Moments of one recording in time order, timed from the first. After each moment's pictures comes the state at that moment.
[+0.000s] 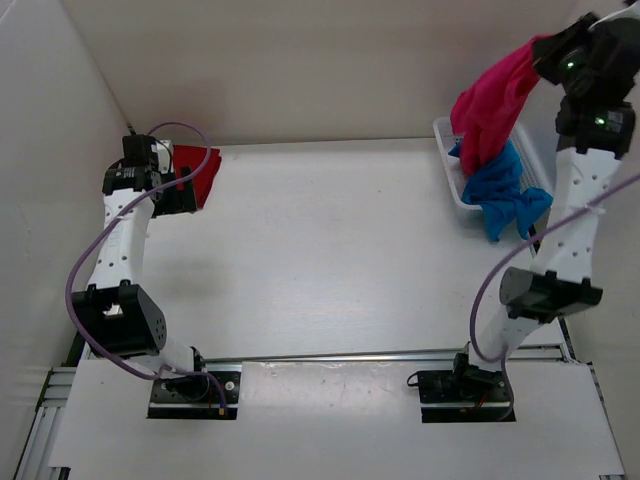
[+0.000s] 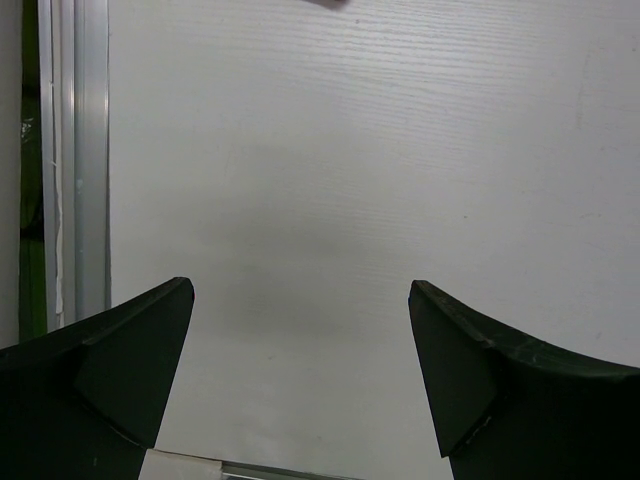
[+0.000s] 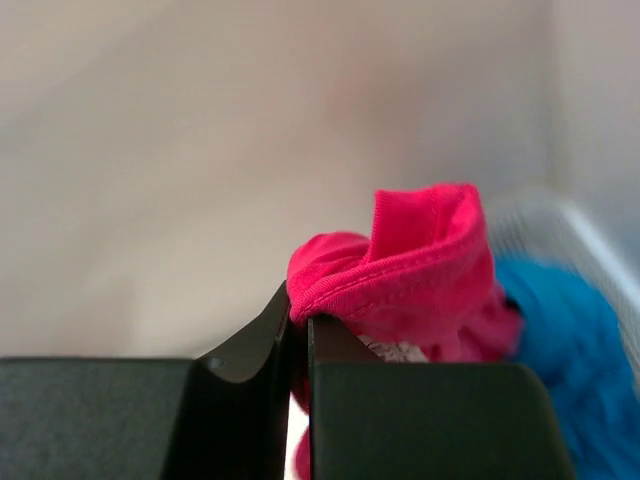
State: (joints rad) left arm 0.13 1.53 1.50 -0.93 -0.05 0.00; right arm -0.19 1.83 2.38 -0.67 -0.13 0.46
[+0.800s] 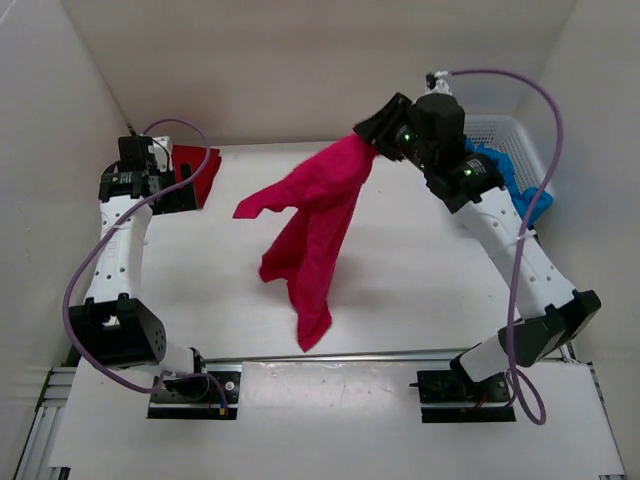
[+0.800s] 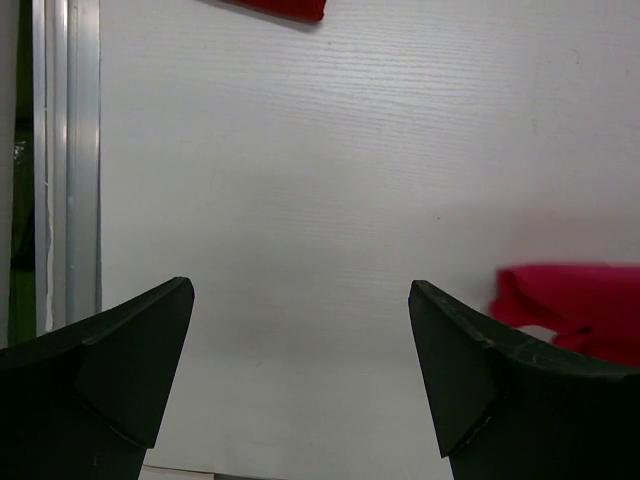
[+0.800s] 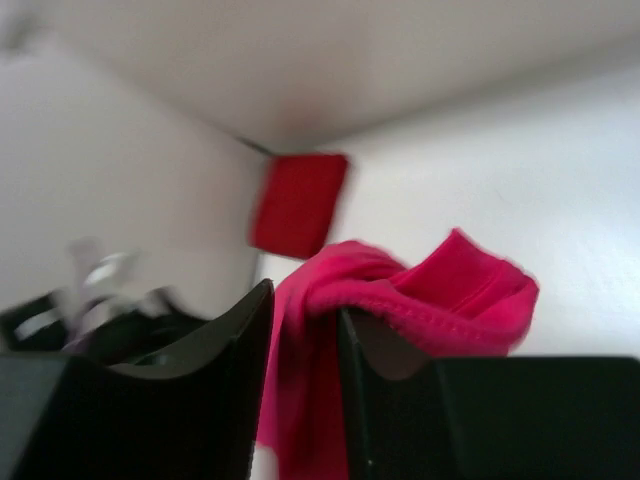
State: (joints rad) left arm 0.13 1.45 1.47 -0.91 0.00 0.00; right arm 0.58 1.49 1.84 -0.49 0.05 0.78
